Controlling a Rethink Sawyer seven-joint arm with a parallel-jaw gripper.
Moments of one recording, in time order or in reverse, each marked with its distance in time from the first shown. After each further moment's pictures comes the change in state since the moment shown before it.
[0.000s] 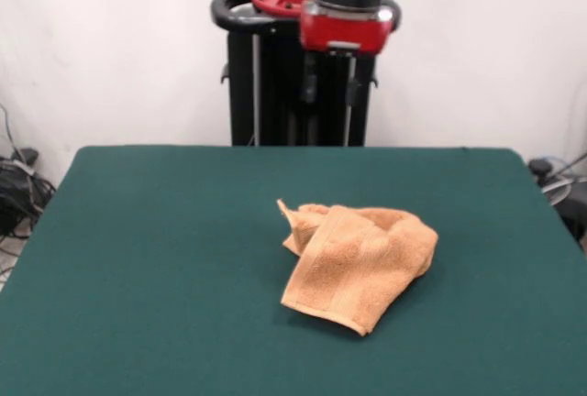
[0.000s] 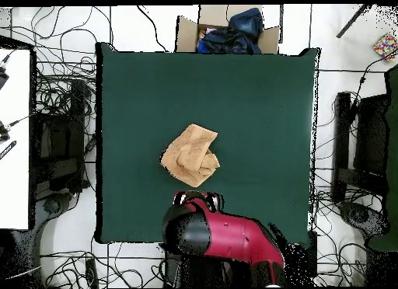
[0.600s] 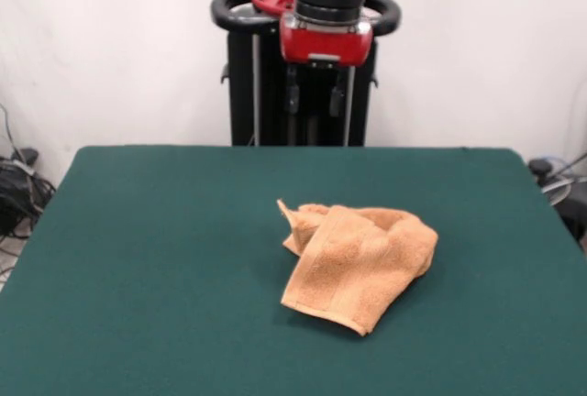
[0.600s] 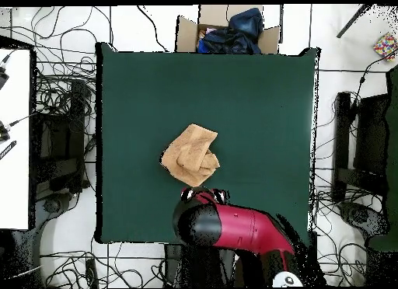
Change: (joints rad) arm -0.064 0.038 0.056 -0.036 -0.038 0.035 0.000
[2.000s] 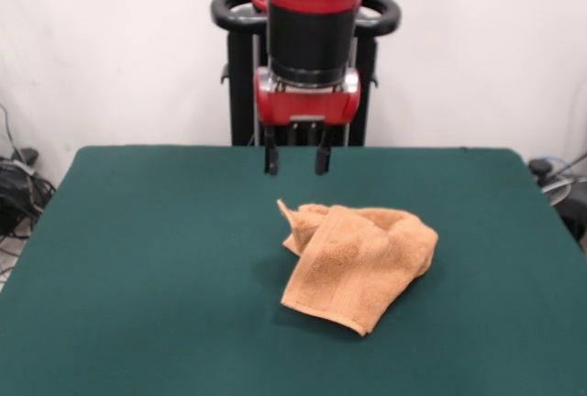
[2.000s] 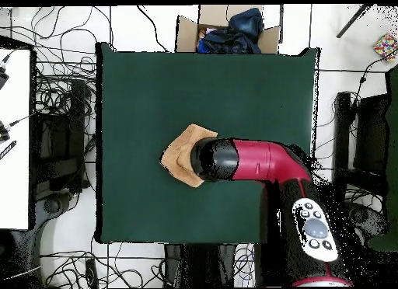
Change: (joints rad) arm -0.077 0.189 0.150 -0.400 -0.111 0.300 0.000
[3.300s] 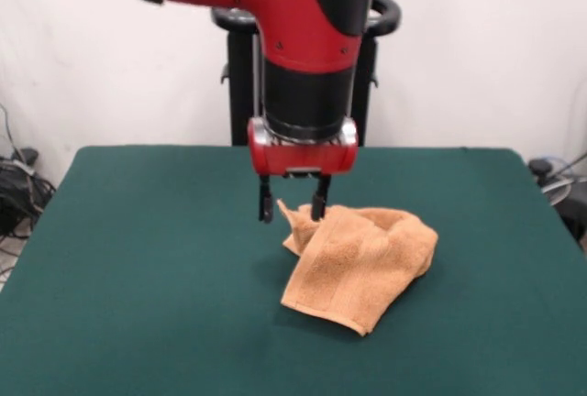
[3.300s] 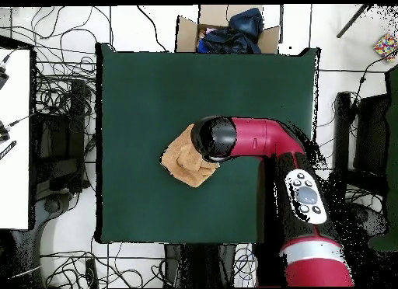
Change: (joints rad) arm 0.035 0.134 0.000 -0.177 -0.029 0.068 0.000
